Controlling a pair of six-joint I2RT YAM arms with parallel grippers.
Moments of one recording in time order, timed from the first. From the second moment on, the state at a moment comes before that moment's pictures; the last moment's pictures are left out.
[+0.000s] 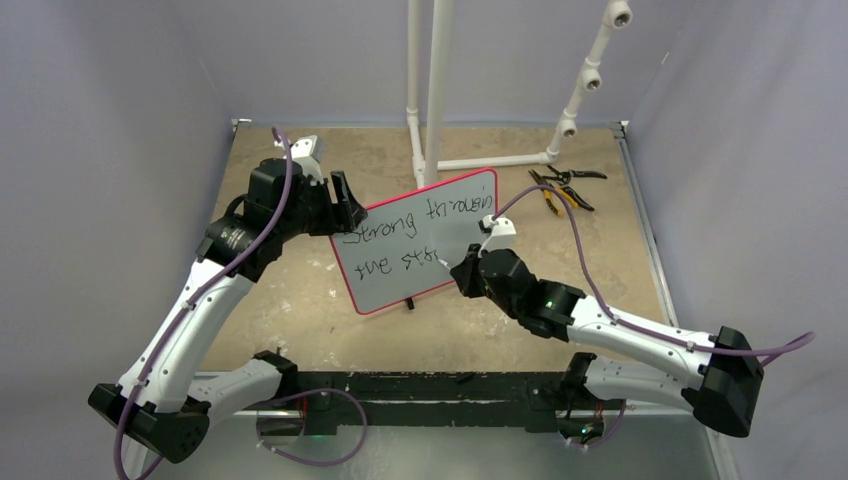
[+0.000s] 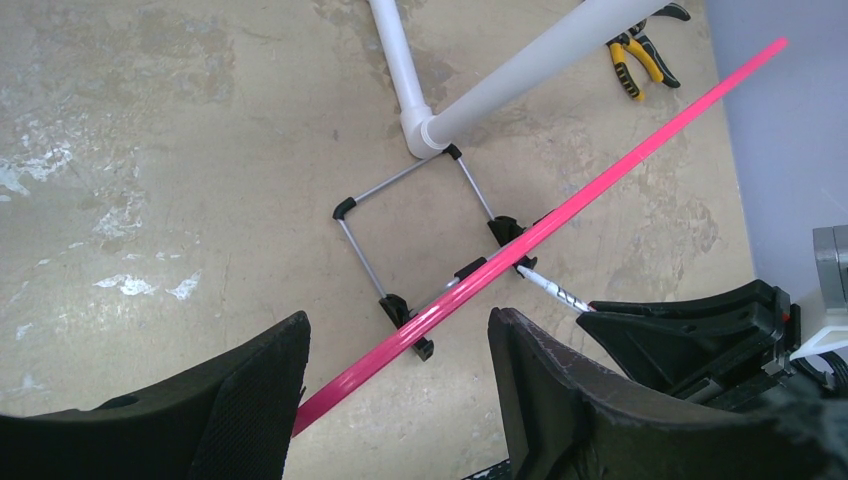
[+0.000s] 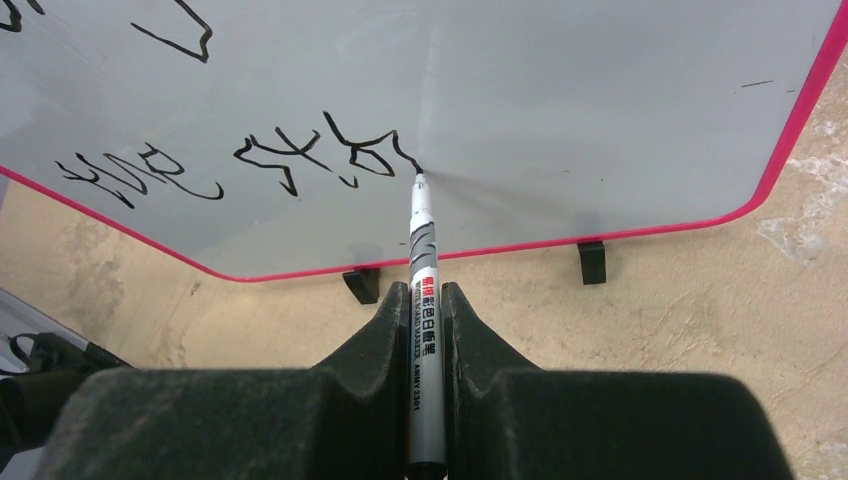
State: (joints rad) left arm -0.43 1.05 1.26 -0.76 0.04 -0.49; right arm 0.99 1.03 0.67 -0.16 0.42 0.68
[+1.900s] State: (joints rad) left arm -0.43 1.03 1.26 -0.77 0.04 -0.49; right arm 0.99 0.95 0.67 -0.16 0.51 0.71
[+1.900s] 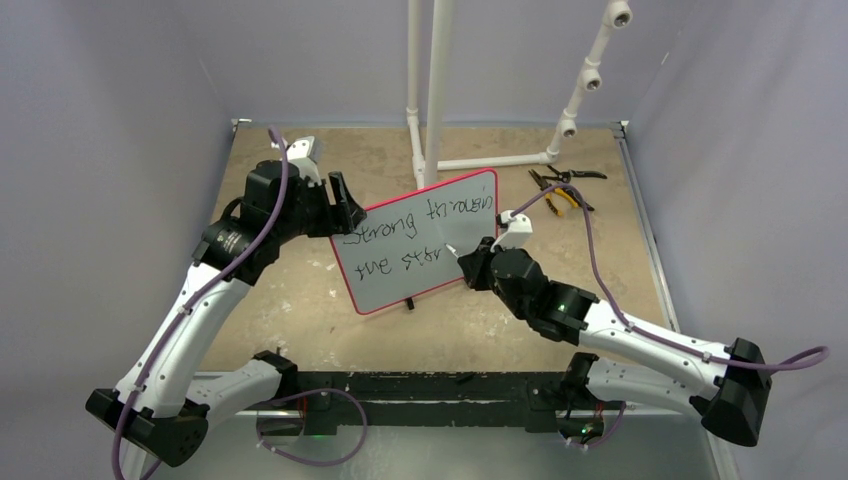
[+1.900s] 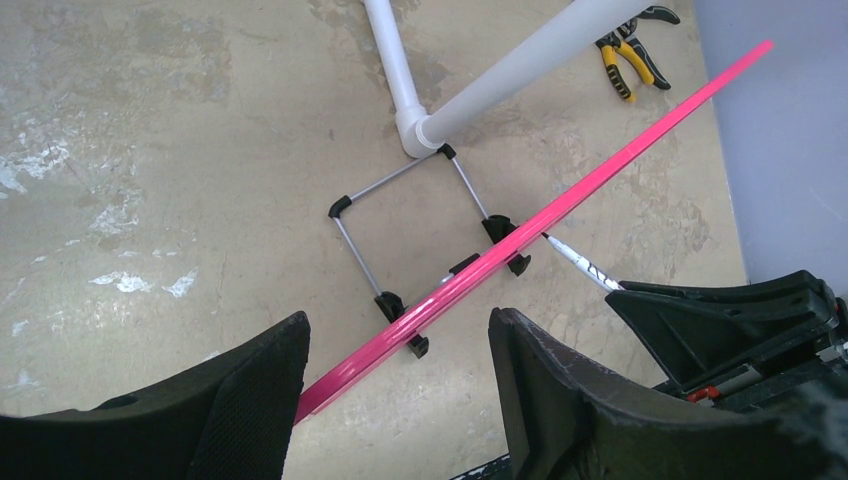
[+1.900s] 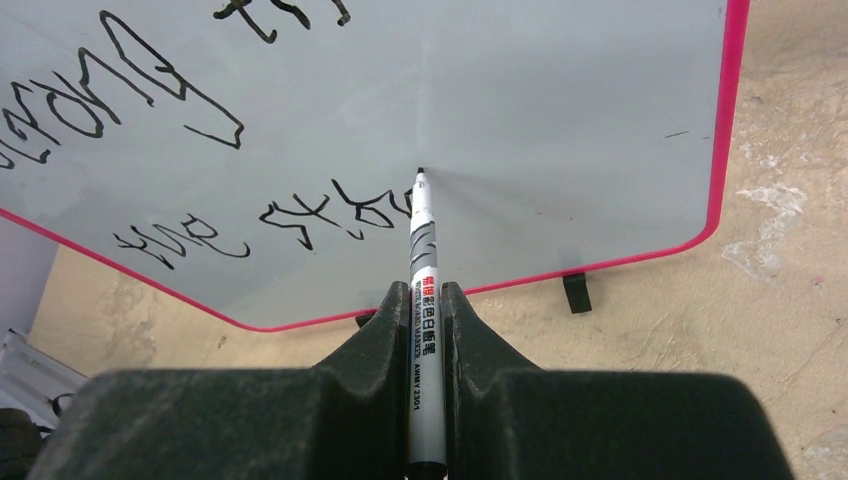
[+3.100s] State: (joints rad) left arm -0.43 1.03 1.26 -0.77 0.04 -0.49; right arm 0.99 1.01 0.67 -0.19 0.49 0.73
